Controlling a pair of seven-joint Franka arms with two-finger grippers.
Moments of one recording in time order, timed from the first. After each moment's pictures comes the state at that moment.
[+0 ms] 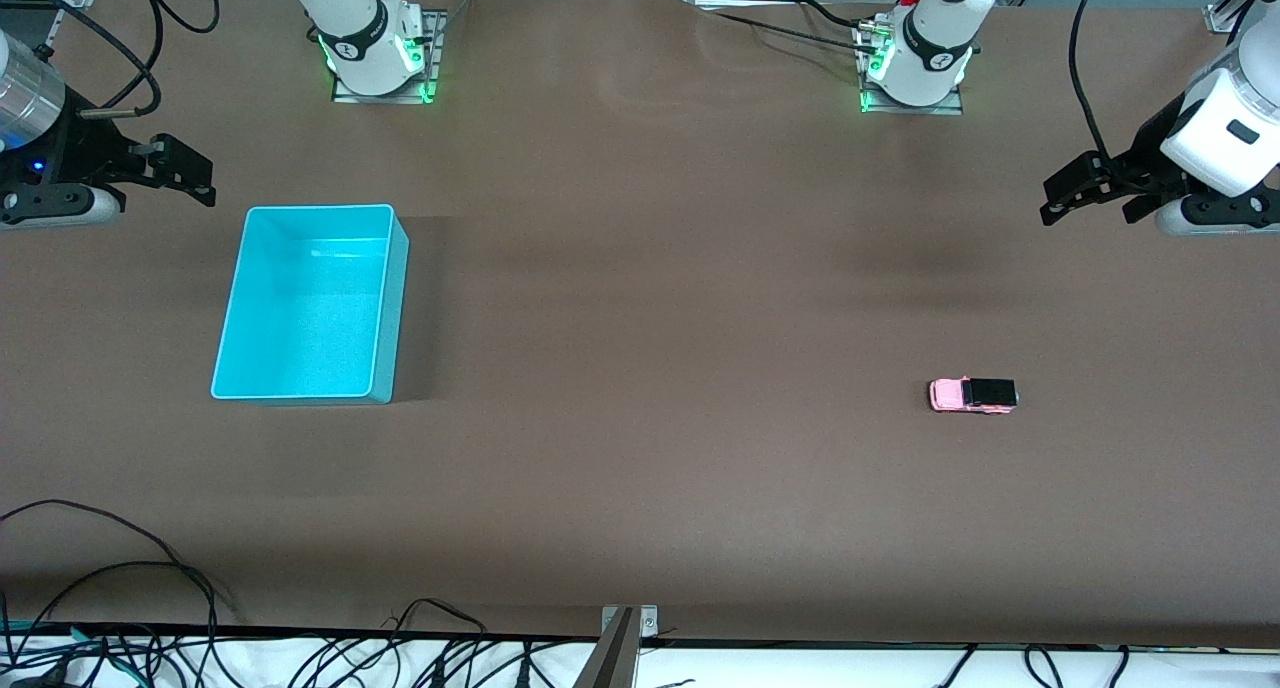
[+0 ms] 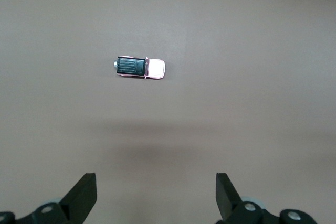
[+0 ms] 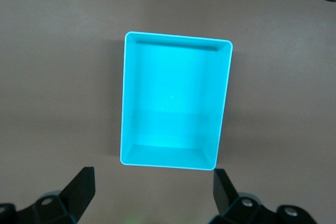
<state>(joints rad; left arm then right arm) -0.08 -0.06 0.02 -1.71 -0.05 1.64 -0.13 0.24 -0.01 -0.16 -1.62 -0.03 1.56 -0.03</state>
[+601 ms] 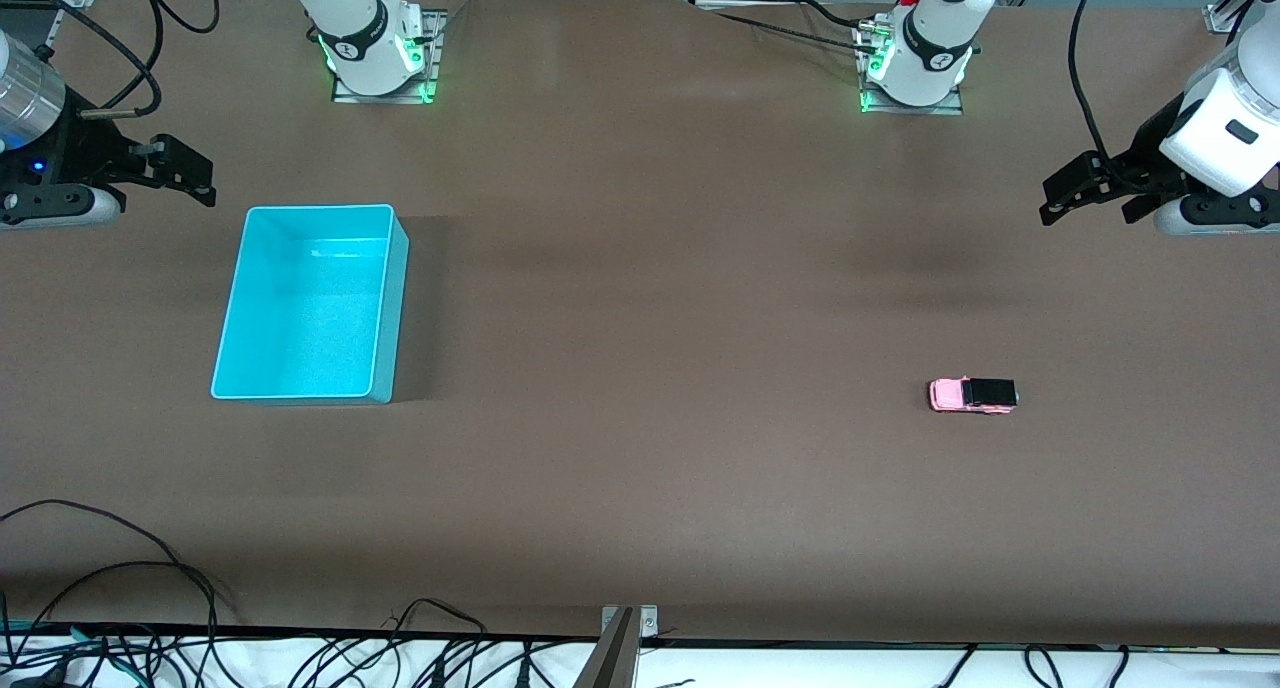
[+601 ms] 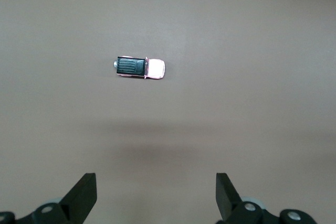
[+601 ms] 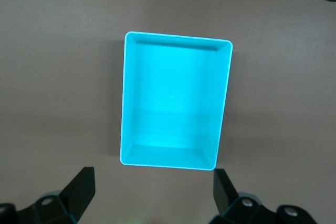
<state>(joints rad) -0.08 -0.06 0.02 -1.71 -0.05 1.64 -0.13 0.24 -0.01 -0.16 -1.62 -0.03 1.56 -0.03</state>
